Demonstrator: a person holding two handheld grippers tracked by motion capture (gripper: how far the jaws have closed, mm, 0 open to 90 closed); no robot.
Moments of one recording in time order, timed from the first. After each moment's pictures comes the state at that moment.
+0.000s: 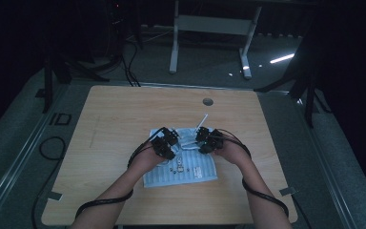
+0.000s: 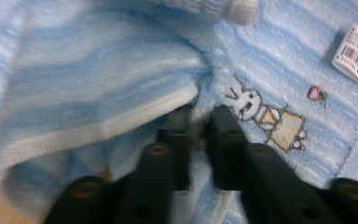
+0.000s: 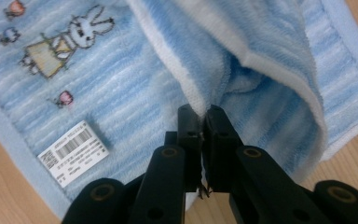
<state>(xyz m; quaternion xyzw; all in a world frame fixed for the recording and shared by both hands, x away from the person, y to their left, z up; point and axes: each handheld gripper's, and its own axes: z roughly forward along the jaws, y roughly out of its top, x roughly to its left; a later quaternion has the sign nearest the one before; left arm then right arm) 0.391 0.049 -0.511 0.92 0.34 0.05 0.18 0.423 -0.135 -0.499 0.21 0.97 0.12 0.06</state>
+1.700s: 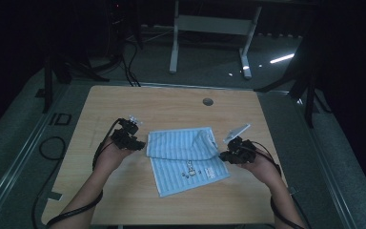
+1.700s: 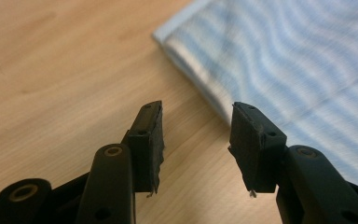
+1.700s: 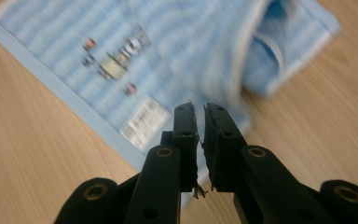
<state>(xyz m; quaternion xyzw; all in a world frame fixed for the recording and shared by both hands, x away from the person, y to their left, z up) 0.375 0.159 -0.475 0.84 0.46 0.10 0.25 0.364 -0.220 -0.467 0.25 0.93 0.24 0.07</state>
